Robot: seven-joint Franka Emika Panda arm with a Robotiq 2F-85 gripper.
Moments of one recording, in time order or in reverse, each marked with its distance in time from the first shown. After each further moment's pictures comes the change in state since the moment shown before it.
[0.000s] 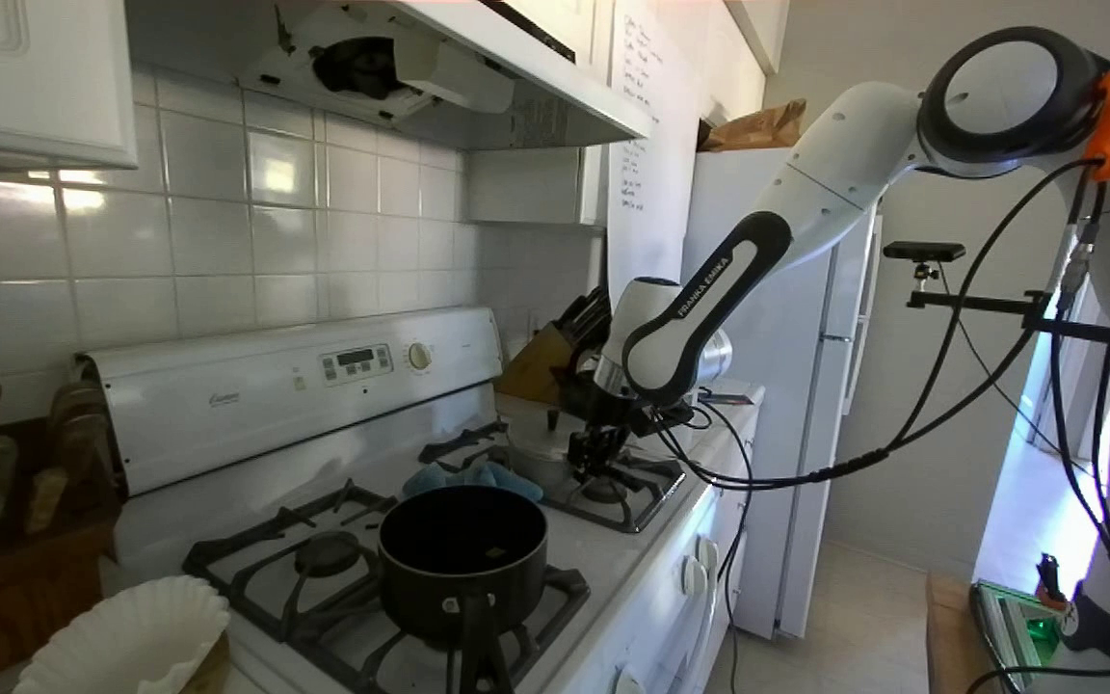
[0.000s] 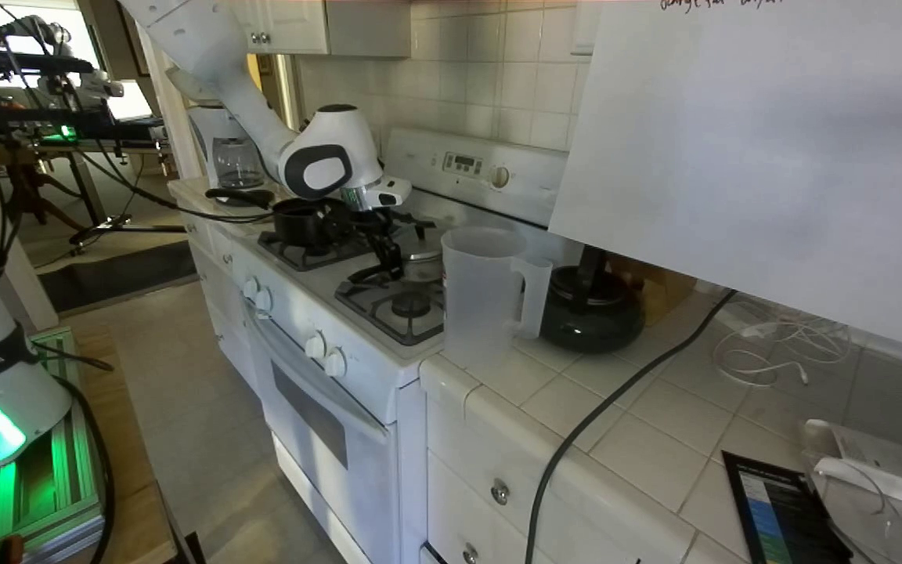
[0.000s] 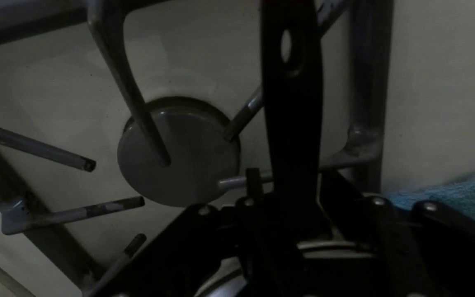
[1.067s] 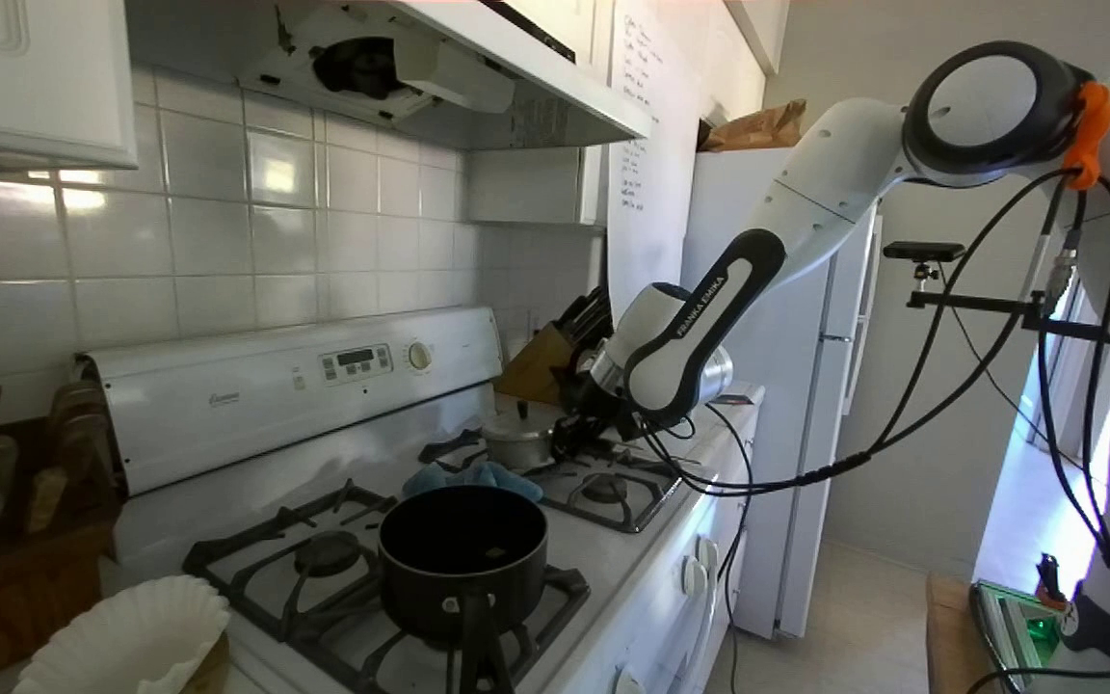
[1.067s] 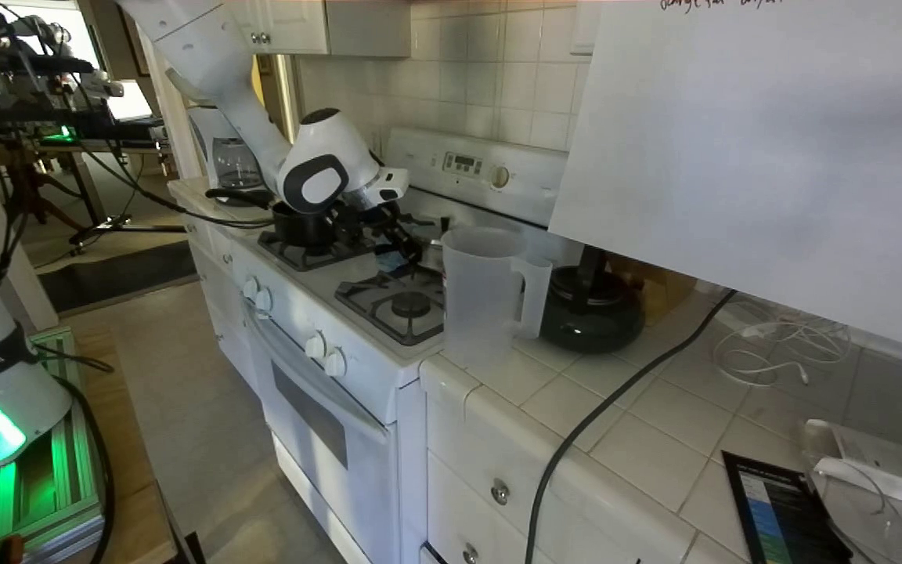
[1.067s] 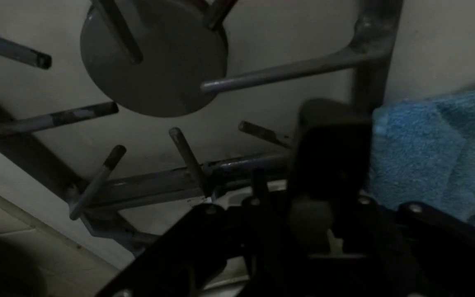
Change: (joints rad) arm 0.005 0.045 0.001 -0.013 0.000 0.313 0.000
